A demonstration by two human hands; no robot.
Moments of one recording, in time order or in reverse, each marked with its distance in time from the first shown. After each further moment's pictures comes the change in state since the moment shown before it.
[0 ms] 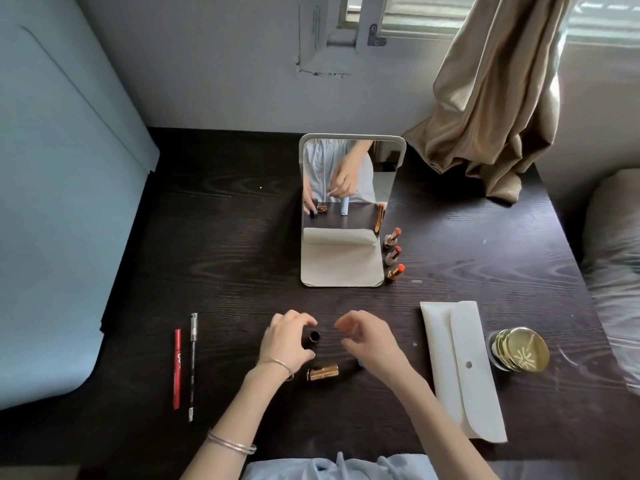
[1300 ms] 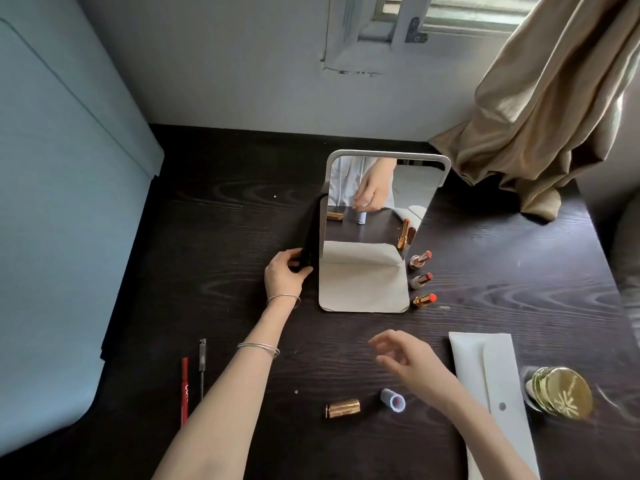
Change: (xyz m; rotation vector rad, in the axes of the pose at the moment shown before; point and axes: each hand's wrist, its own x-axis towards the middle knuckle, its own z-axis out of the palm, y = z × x) left_hand 0.152 -0.034 -0.045 -0.593 0.520 -0.108; right_hand 0.030 0.015 -0.027 0.015 -0.130 0.050
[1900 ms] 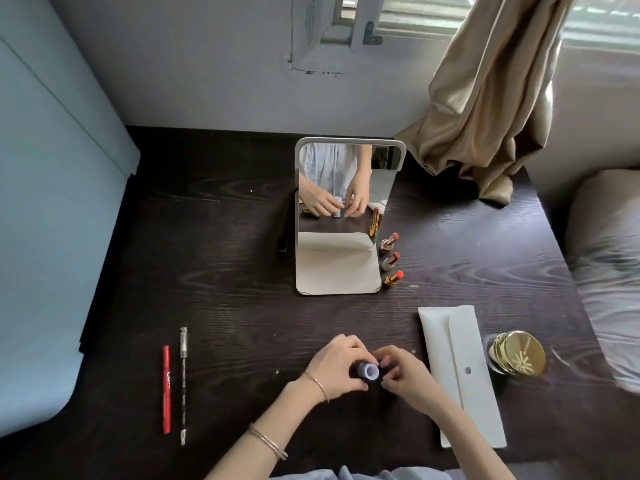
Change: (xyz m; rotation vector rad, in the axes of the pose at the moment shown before) left_hand -0.168 0.003 0.041 0.290 -0.850 0.516; right_hand -0.042 0.075 0.033 -0.021 0.036 0.164
